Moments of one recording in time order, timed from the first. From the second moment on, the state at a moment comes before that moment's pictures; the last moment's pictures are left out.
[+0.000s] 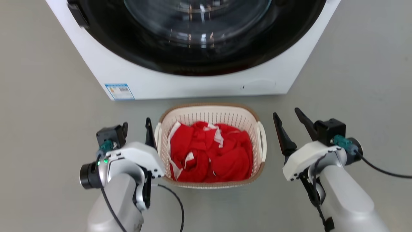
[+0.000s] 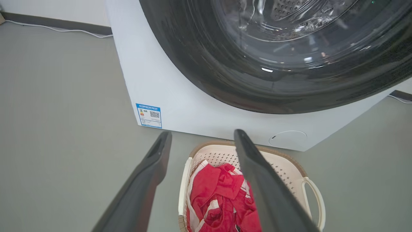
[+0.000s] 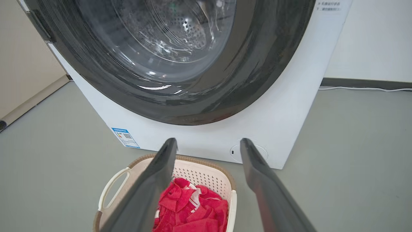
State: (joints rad) left arm -0.54 0.03 -0.26 0.78 -0.46 0.20 -0.26; right arm -0.55 -0.08 0.19 0.79 0.19 0.12 -0.26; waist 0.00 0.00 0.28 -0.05
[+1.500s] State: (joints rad) left arm 0.04 0.04 -0.06 0.24 -0.32 0.09 -0.26; right arm -0.05 -0.13 0.08 0.36 0.19 0.12 -0.26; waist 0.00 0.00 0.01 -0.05
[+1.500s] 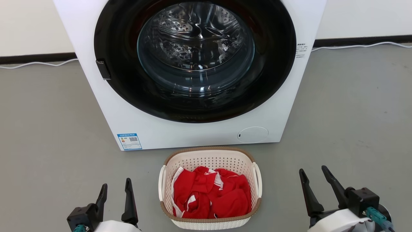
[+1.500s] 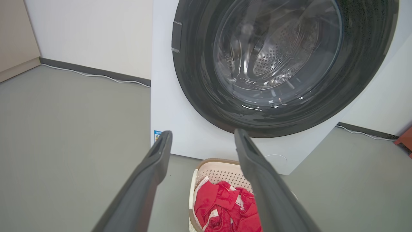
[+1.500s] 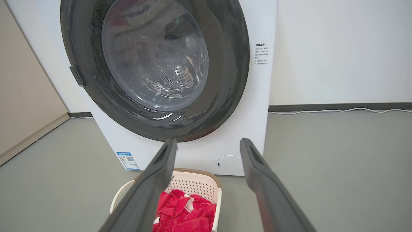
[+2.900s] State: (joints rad) left arm 0.09 0.03 -0.07 0.32 -0.37 0.09 -0.24; right arm 0.01 -0.11 0.07 0.43 0.22 0.12 -0.24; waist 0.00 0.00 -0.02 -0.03
